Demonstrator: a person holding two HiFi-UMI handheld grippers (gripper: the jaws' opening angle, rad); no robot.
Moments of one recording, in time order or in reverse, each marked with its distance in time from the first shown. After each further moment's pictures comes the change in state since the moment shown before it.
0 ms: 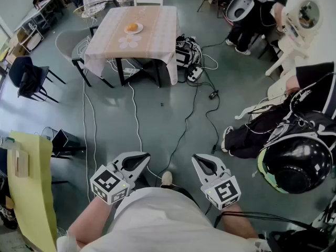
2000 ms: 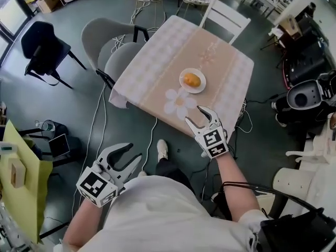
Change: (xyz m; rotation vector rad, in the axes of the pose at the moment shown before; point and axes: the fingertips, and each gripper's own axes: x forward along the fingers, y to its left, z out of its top) left arm 0.008 0.564 0.216 -0.164 -0.181 0.444; right arm 0.722 -0.291 0.200 -0.415 0.195 0.306
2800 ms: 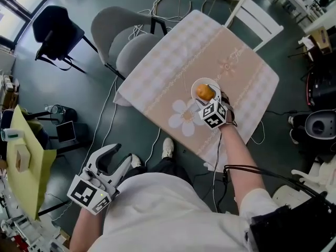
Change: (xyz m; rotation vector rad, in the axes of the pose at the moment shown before) left arm 0.042 0.072 0.046 -0.104 0.019 0.285; right arm 0.195 -0.137 -0.067 -0.297 0.258 0.069
